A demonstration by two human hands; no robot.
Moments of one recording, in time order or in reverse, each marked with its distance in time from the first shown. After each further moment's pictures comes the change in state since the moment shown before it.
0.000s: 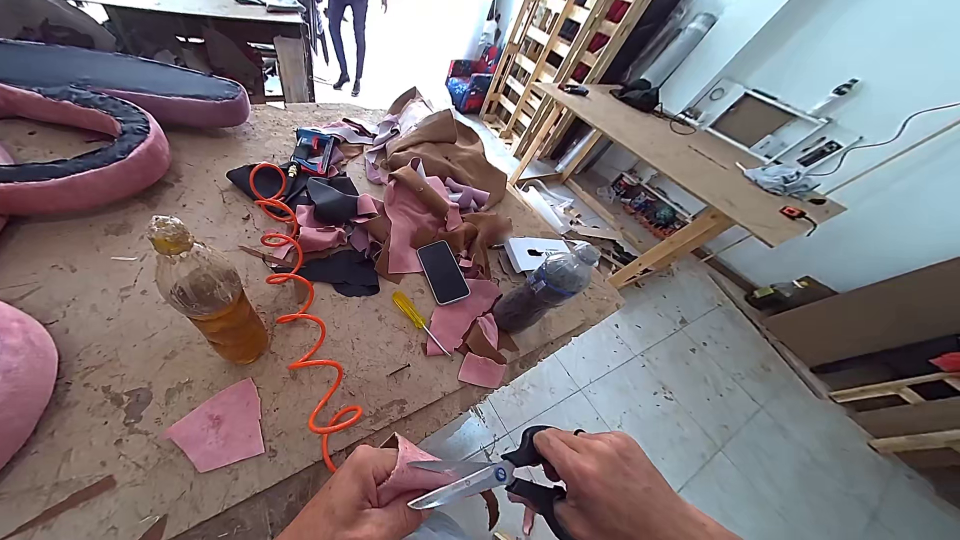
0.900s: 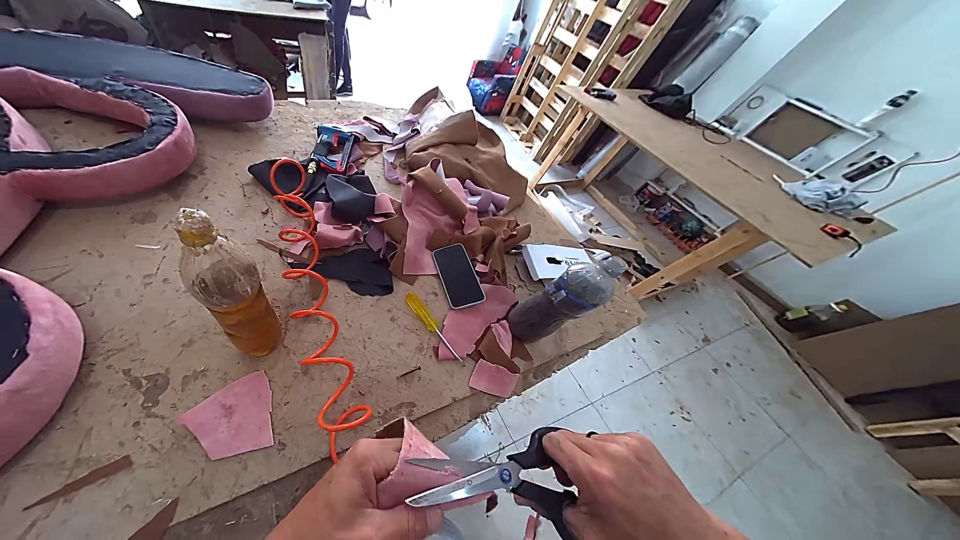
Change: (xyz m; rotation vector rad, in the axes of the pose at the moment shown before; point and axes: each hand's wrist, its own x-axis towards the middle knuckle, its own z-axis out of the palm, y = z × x) left_hand 0.000 0.009 -0.007 0.041 0.033 0.036; right_hand 0.020 0.007 -0.008 0.010 0.011 -0.076
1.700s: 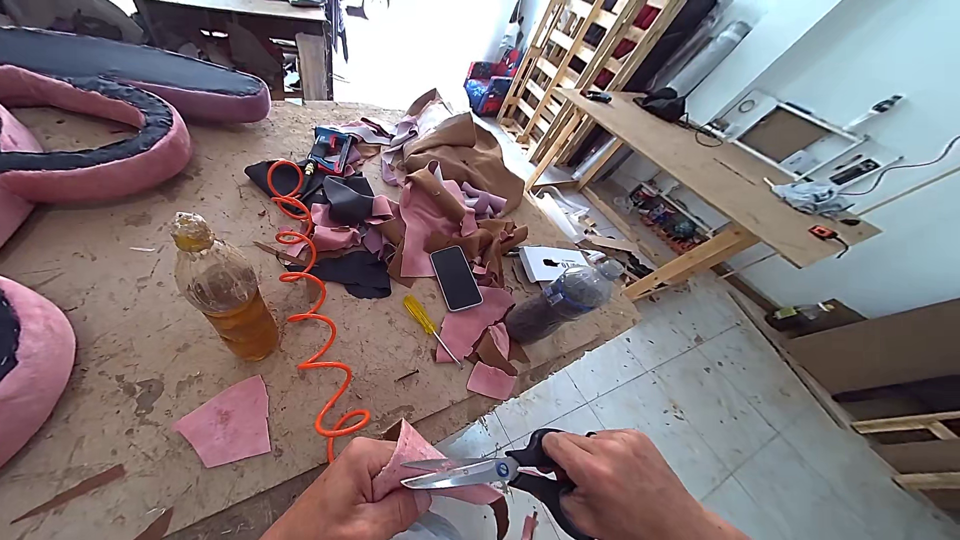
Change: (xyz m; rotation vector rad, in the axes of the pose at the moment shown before) left_hand 0.005 0.000 -0.008 -0.003 0.000 0.018; right_hand 0.006 0.003 0.001 -0.025 0.069 -0.013
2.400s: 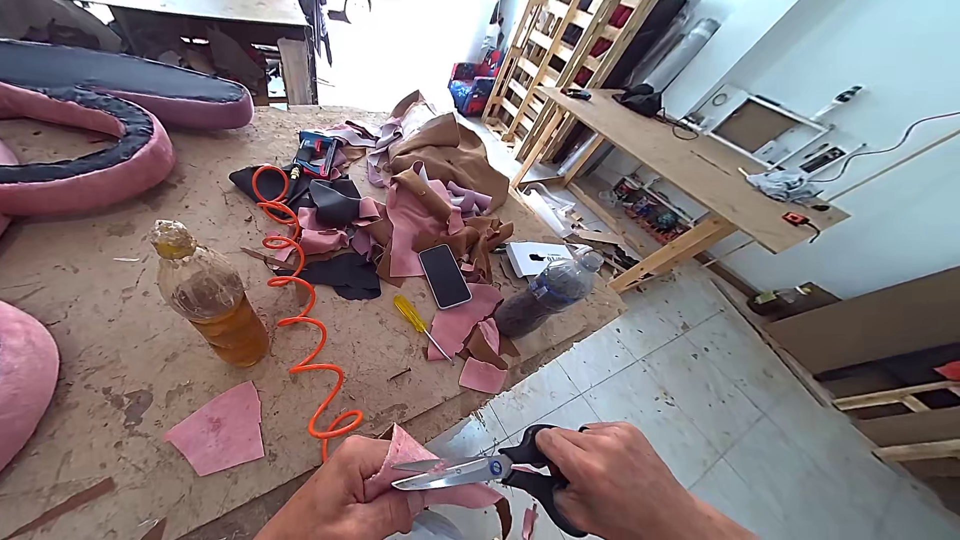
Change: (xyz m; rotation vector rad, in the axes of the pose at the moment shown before) left_hand 0.004 0.003 -0.001 -0.050 -0.072 0.048; right_hand -0.004 -0.004 -0.006 -0.026 0.030 -0.018
